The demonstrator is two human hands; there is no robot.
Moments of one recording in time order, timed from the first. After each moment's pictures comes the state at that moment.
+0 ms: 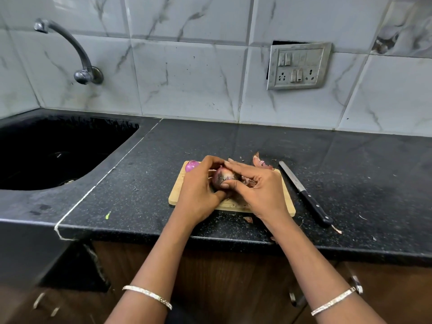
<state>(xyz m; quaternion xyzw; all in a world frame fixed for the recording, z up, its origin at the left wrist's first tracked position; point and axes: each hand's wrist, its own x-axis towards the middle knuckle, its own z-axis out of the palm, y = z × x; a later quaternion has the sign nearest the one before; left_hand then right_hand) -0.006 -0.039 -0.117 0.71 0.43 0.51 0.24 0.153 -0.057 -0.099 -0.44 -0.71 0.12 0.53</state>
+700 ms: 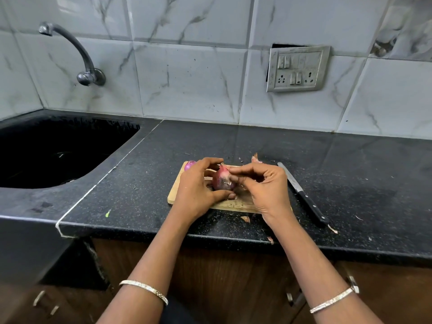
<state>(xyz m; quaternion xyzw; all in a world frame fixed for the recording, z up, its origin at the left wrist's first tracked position) -0.005 -0.045 -0.111 0.70 0.44 0.51 0.25 0.157 -0.063 -0.092 -0.42 -0.62 0.24 0.62</state>
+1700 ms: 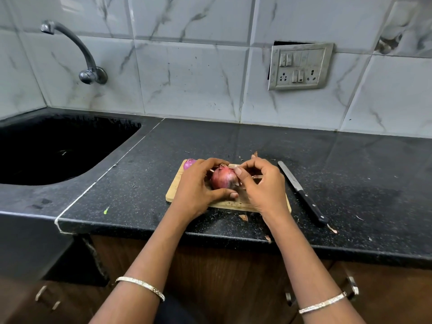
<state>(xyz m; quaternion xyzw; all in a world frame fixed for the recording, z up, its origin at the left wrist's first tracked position) -0.006 -0.047 -0.110 0.75 0.44 0.46 0.18 0.166 -0.054 -0.103 -0.52 -0.64 0.14 0.55</state>
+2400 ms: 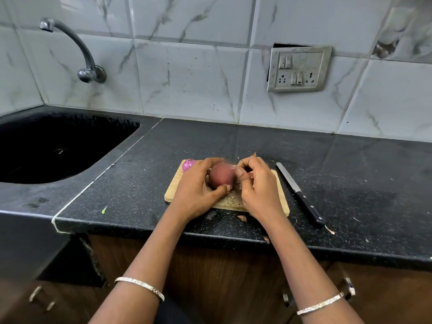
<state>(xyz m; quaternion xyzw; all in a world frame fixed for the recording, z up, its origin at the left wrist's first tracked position) -0.006 -0.042 -0.117 0.74 0.46 0.46 0.18 0.158 -0.060 -0.103 -0.50 -0.69 0.08 0.51</state>
